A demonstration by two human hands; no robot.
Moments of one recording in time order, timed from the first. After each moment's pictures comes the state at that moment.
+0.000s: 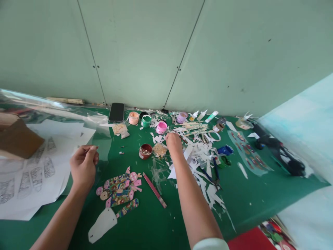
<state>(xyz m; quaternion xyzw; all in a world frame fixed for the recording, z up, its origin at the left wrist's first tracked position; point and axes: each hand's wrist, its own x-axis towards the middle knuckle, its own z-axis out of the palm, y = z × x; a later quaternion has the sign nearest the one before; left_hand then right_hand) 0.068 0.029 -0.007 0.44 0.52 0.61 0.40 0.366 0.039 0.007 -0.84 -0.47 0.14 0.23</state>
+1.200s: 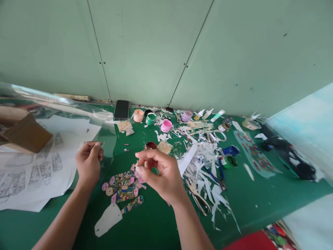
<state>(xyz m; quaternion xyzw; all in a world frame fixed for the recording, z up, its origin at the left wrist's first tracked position) 0.065 0.029 -0.010 0.43 0.50 0.62 0.41 0.256 -0.080 0.072 -0.45 -0.55 0.40 0.58</state>
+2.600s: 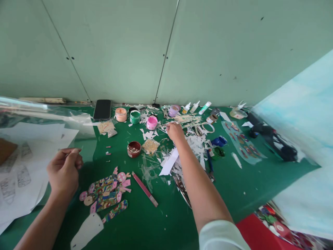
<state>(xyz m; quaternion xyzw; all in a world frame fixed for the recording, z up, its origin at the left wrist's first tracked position) 0.077 0.031 -0.005 0.44 0.52 0.62 0.39 0.438 0.045 -0.004 -0.82 -0.56 0.02 0.09</state>
